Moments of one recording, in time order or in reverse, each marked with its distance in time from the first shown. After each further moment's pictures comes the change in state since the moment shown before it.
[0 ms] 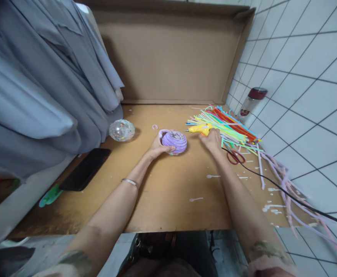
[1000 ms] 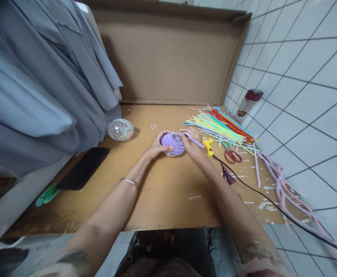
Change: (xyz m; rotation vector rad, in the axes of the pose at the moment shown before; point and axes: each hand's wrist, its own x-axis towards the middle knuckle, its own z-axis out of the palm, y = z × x) left_hand -0.006 0.012 0.002 -0.088 -0.036 -0.044; right_hand -0.050 -0.055 -0.011 0.720 0.168 -0.595
